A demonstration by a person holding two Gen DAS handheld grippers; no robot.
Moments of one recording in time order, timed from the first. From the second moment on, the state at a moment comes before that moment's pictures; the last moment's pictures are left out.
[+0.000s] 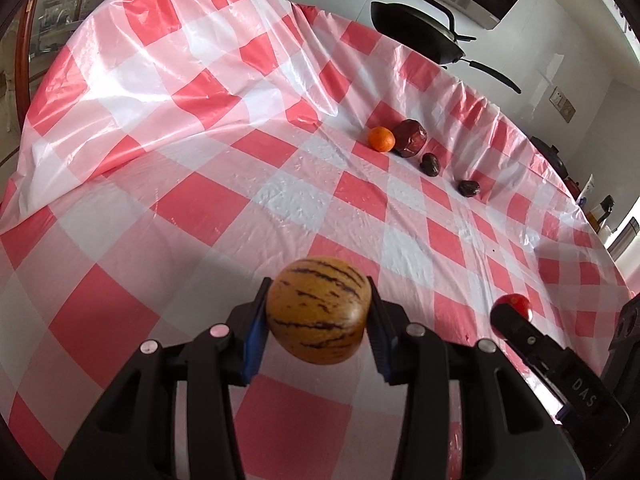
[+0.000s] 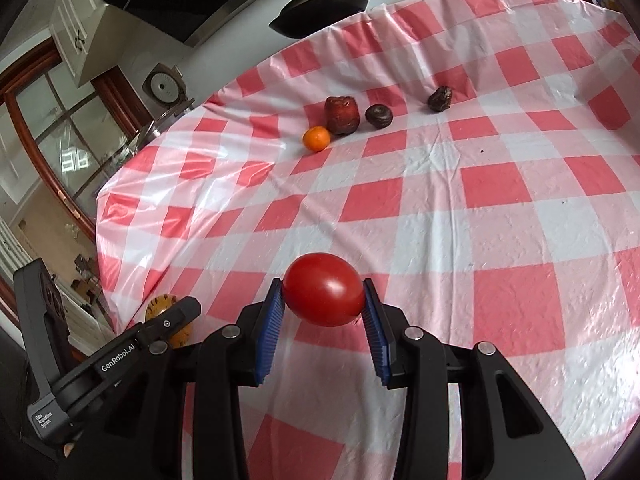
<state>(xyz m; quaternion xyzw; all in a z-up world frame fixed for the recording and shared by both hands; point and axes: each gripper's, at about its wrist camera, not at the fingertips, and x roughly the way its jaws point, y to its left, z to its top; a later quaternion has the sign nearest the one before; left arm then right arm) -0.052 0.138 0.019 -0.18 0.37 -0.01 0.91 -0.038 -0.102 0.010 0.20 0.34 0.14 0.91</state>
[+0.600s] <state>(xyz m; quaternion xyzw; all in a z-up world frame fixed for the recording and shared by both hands) -0.084 0.151 0.021 -0.18 0.36 -0.04 0.92 -0.053 -0.070 0.008 0.18 0.36 0.18 0.90</state>
